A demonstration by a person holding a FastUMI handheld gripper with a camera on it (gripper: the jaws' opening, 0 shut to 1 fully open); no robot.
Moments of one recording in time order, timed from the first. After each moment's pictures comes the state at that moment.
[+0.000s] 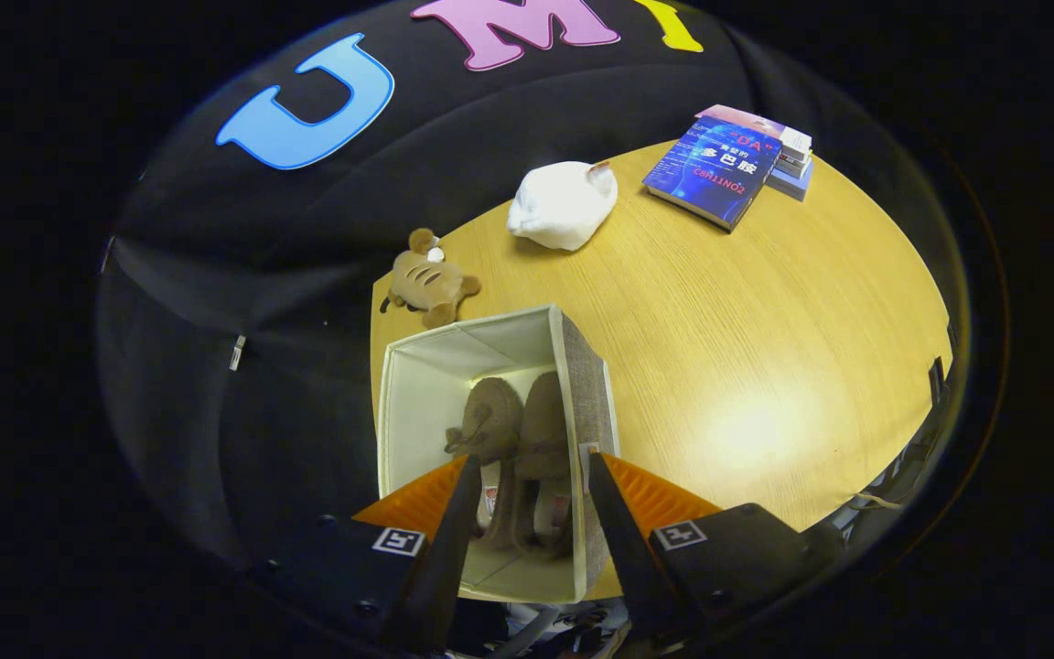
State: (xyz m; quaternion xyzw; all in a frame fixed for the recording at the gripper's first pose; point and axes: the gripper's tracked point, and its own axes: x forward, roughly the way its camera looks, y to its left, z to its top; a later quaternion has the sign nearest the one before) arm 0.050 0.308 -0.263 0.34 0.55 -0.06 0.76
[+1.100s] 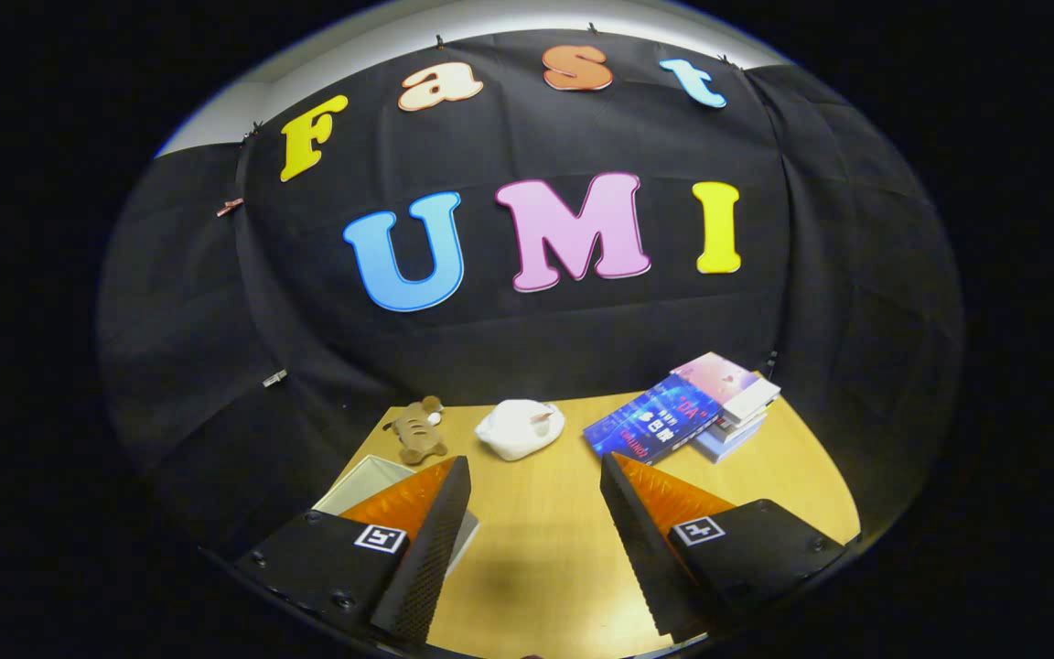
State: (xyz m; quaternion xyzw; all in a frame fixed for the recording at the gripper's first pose) arm 0.037 0.028 -0.113 0.17 0.26 0.00 0.95
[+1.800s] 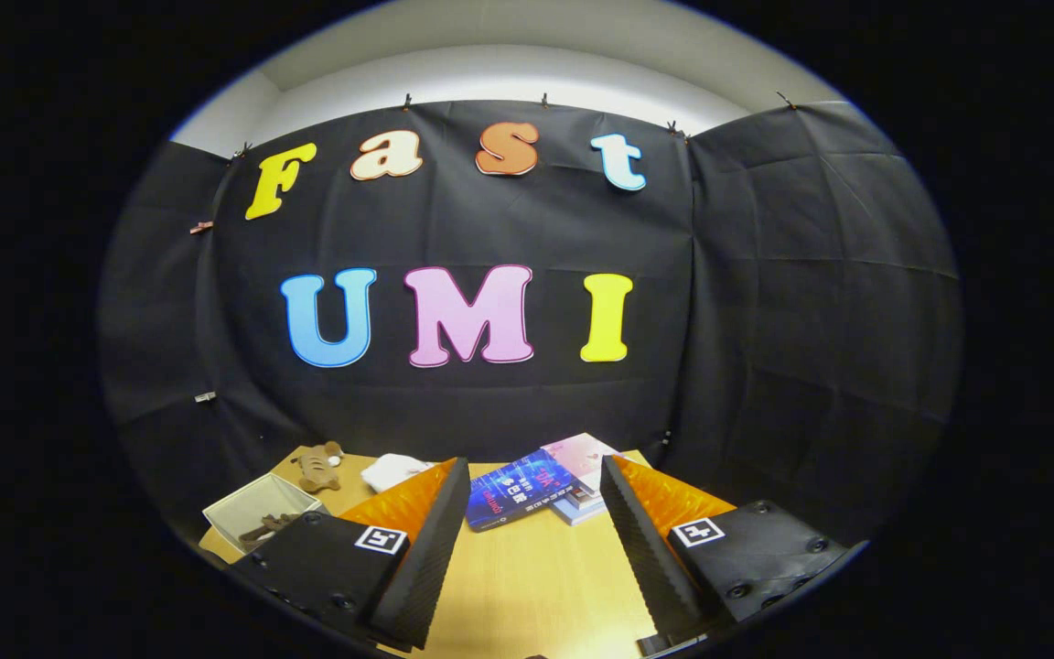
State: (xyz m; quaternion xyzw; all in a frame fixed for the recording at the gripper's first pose) arm -0.031 -0.147 -0.067 0.09 0.16 -0.11 0.98
